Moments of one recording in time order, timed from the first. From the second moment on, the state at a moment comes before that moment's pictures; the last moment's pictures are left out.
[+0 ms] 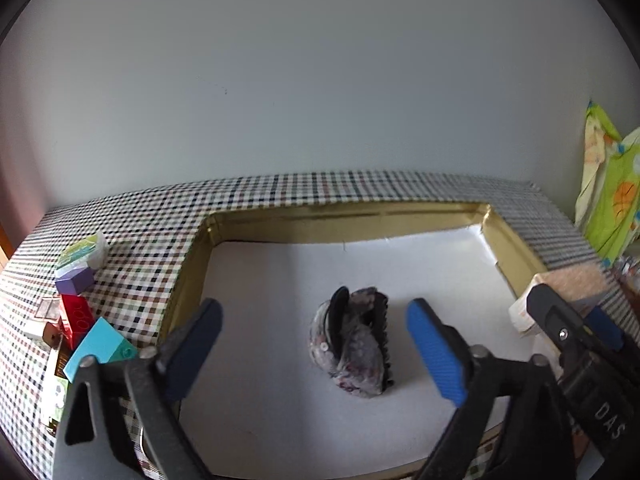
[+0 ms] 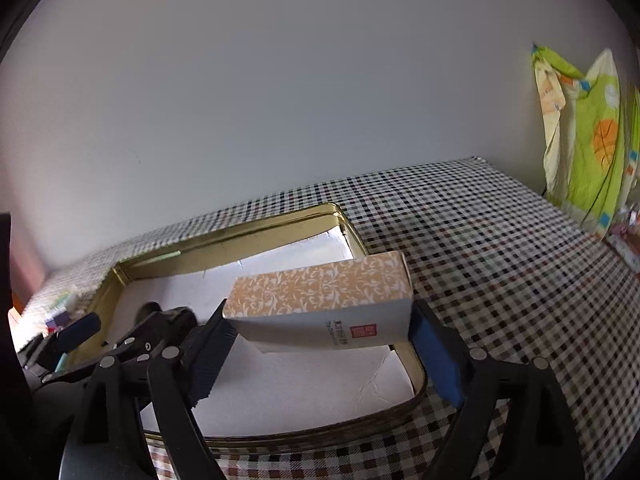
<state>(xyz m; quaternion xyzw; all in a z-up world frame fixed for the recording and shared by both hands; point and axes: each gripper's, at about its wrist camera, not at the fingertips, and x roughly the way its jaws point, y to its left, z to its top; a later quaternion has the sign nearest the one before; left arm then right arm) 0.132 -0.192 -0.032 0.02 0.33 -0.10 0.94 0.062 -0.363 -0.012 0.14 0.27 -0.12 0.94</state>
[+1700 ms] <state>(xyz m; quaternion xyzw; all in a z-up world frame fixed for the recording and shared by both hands) 0.084 -0.075 -0.028 0.04 0.28 -0.01 0.96 -0.008 -0.270 0.010 0.12 0.13 -0.15 0.97</state>
